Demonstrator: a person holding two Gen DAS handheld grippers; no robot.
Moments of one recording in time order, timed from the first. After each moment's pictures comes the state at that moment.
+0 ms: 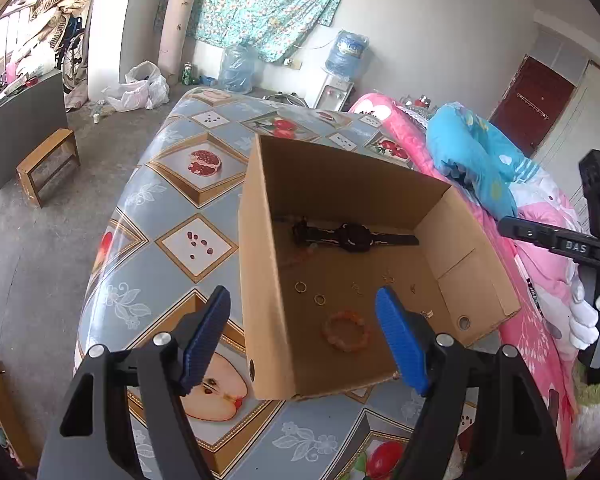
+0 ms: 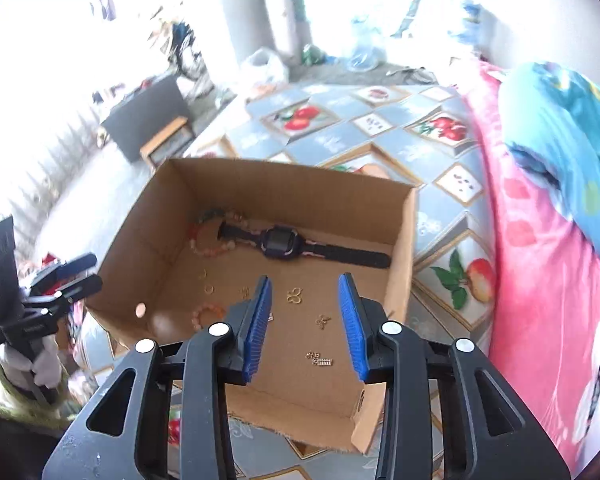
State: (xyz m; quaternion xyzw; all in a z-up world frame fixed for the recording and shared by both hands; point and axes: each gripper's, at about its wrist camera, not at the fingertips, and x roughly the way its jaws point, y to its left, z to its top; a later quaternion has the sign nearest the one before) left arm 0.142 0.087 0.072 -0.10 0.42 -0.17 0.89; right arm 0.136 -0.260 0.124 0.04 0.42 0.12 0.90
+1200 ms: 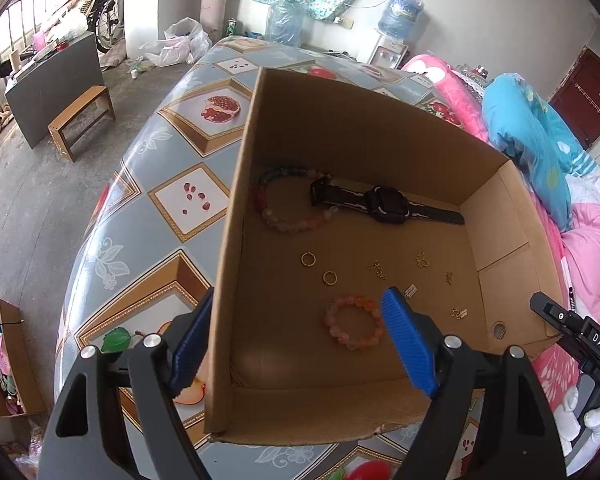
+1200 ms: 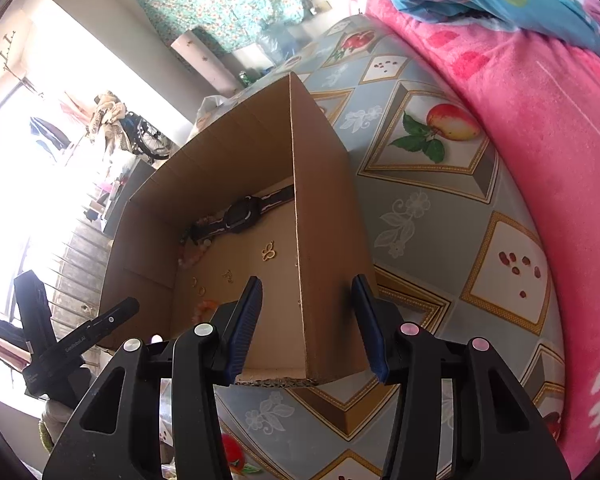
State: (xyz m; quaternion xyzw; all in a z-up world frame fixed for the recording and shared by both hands) left arm 0.167 0.042 0.041 -0.09 0.51 -0.07 0.85; right arm 0.109 -0.300 0.032 0.27 0.43 0.09 0.86
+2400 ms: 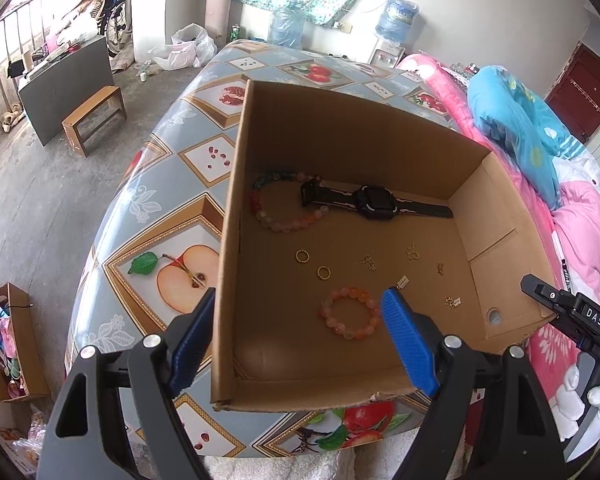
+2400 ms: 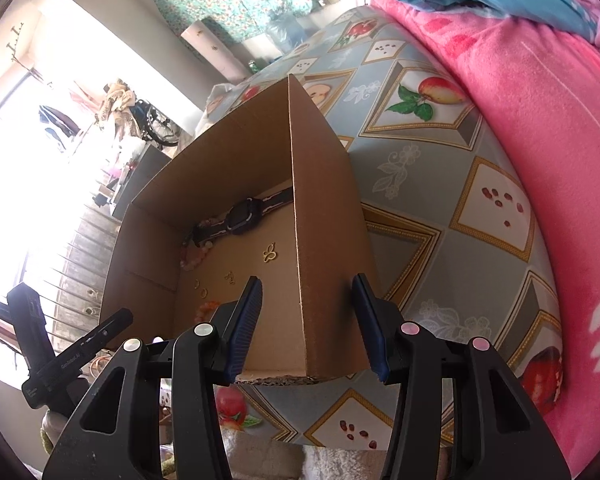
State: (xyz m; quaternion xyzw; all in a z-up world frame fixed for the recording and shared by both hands) left arm 0.085 0.045 0.054 -0.08 0.49 -0.07 0.86; right arm 0.055 -0.287 0.031 0.28 0.44 0.09 0.85
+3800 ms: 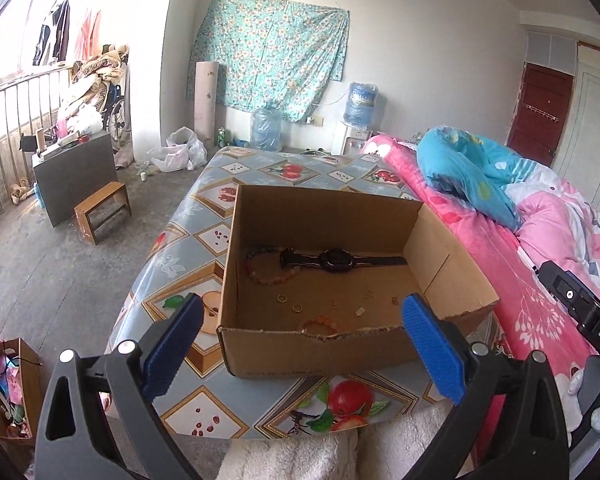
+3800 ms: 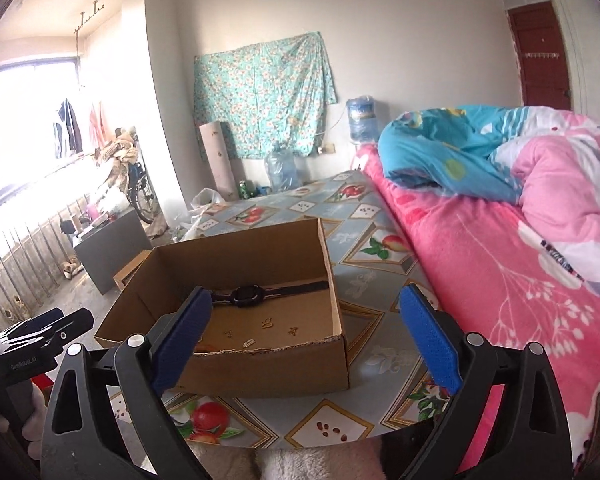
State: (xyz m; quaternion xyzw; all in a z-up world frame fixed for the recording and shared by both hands) left arm -0.029 0.039 0.108 -0.05 0.32 -0.09 0.94; right arm -0.078 -0.225 0.099 0.12 0.18 -0.04 0.97
